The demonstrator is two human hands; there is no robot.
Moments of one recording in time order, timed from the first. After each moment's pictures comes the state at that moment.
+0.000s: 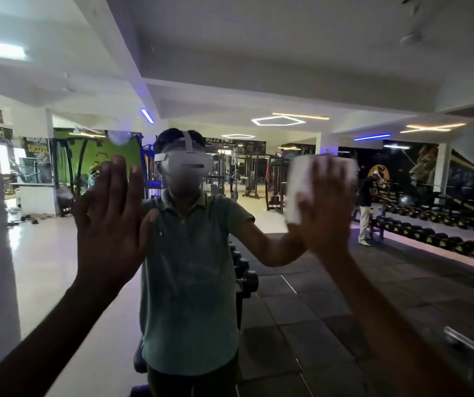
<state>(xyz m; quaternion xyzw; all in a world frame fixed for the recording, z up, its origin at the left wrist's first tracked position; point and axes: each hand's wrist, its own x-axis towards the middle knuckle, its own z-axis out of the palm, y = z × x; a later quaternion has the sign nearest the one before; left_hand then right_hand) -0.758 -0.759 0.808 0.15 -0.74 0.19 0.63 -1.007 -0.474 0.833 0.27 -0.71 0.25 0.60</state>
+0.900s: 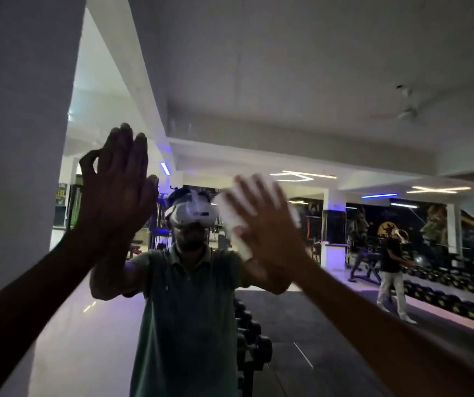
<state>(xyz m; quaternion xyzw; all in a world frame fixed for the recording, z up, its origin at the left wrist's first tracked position) -0.678 -0.838 0.973 0.17 -0.70 0.24 0.66 -0.889 -0.608 0.945 0.46 -0.61 0.06 0.64</state>
